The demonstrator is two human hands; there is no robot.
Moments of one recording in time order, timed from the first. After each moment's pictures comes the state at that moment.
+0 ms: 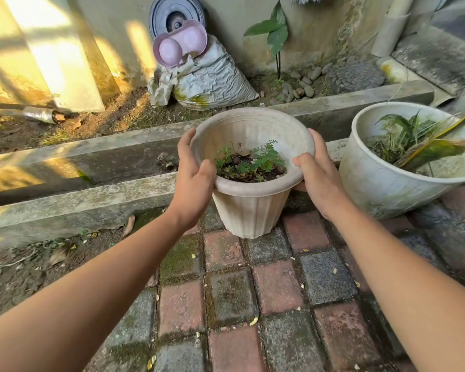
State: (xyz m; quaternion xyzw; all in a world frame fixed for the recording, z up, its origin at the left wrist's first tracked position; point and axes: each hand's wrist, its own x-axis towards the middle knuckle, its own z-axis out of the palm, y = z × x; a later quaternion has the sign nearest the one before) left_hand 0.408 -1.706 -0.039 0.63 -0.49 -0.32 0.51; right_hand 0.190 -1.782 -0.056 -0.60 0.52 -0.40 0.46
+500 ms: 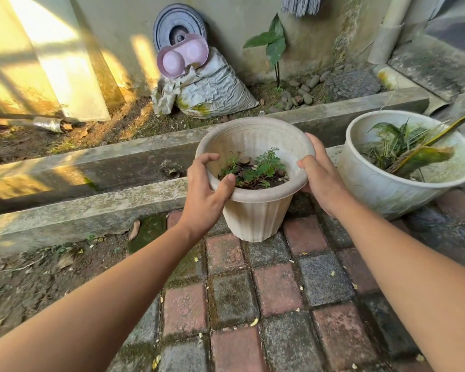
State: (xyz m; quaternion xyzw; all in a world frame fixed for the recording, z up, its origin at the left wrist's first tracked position) left_hand 0.400 -1.699 -0.048 0.64 -0.57 -0.26 0.45; right_hand 0.179 -1.792 -0.045 -0.62 0.52 -0.38 0.45
